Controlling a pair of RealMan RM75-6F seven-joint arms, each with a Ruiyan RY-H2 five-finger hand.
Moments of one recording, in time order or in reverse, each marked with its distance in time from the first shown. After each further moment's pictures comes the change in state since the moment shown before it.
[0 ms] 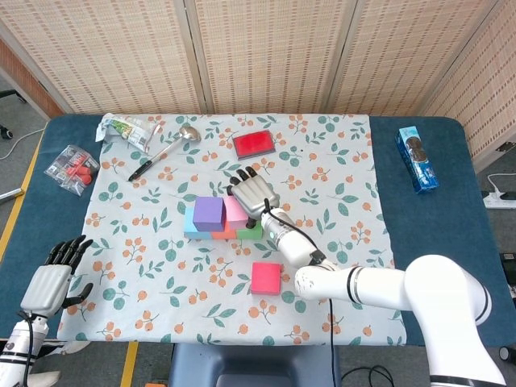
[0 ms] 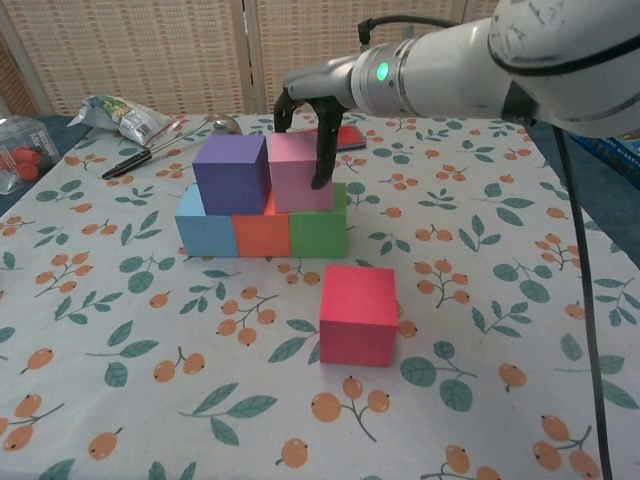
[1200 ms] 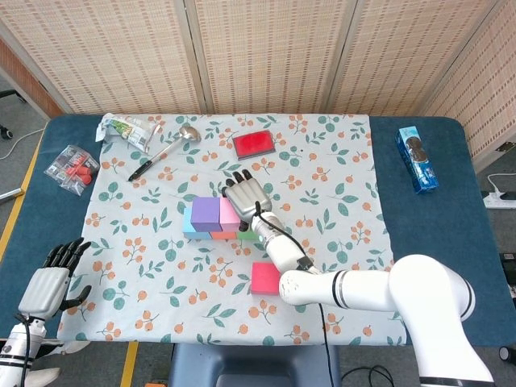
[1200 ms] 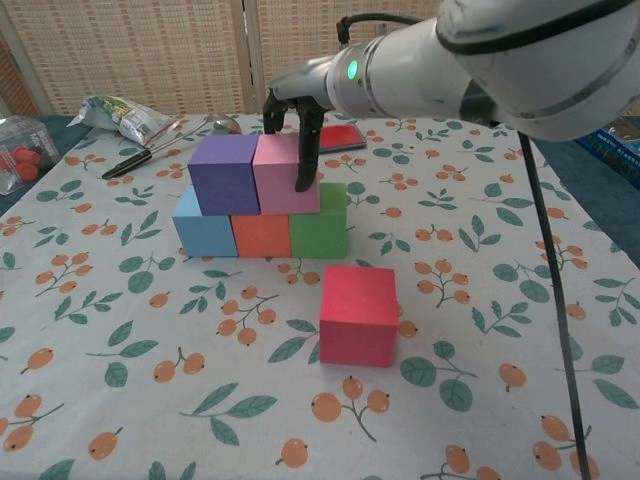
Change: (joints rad) left arm 0.012 -0.004 0.008 0.024 0.011 0.002 -0.038; right arm 0.078 -0.029 0.012 -0.033 0.191 0.082 -0.093
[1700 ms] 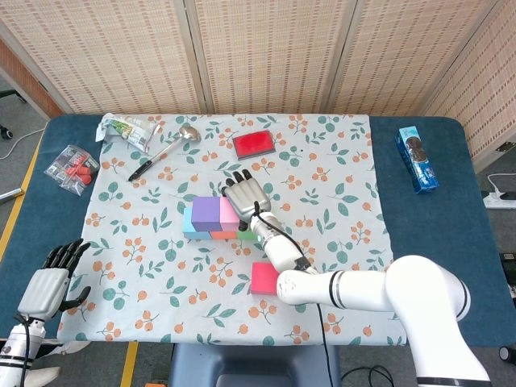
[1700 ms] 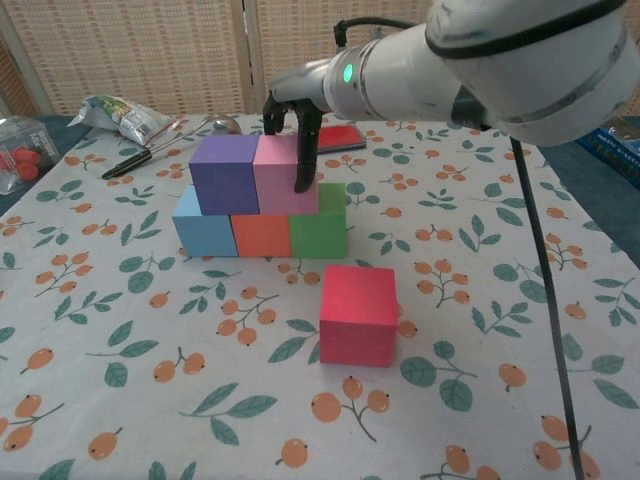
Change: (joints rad) left arm 0.002 -0.002 0.001 0.004 -0.001 -0.003 -0.003; right arm 0.004 -0.017 0.005 0.020 0.015 0.002 -0.017
